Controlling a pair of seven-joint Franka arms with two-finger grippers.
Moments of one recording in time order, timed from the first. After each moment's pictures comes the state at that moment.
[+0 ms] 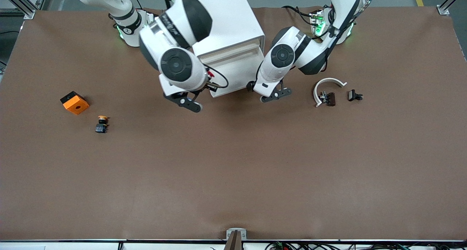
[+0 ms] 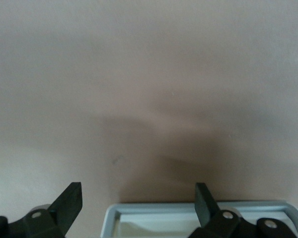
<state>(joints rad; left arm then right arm) -0.49 0.29 -0.30 -2.10 -0.18 2.28 -0.99 0.66 0.45 -0.10 -1.32 0.27 1.44 0.93</state>
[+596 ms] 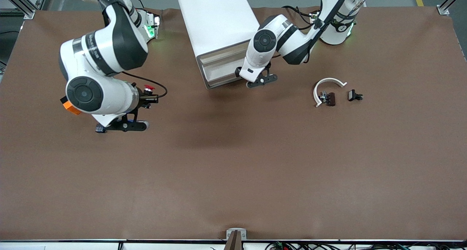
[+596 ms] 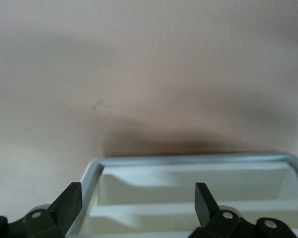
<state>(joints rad) -0.49 0.29 -0.44 -2.12 -0.18 2.28 -1.09 0.41 0.39 -0.11 -1.42 0.11 1.41 0.30</state>
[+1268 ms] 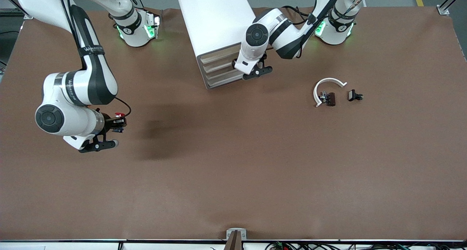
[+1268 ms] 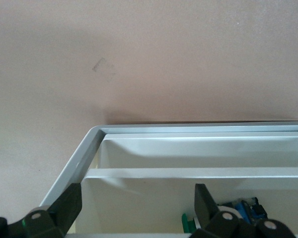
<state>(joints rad) -0.49 0.29 -0.49 -2.13 -0.20 2.24 -1.13 0.19 0.38 -0.11 -1.82 0.01 1.96 -0.09</state>
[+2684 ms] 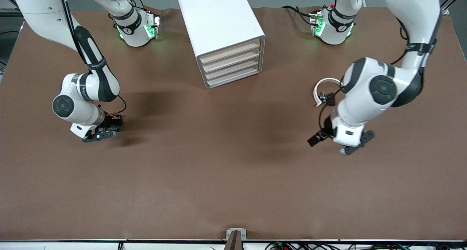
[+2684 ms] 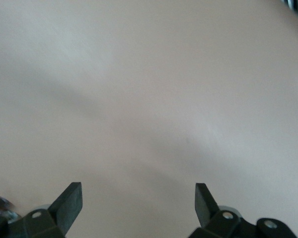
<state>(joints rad) 0.13 0.36 -0.43 -1.77 0.08 2.22 -0.88 0.06 0.41 -0.11 -2.19 -0.03 2.45 -0.24</state>
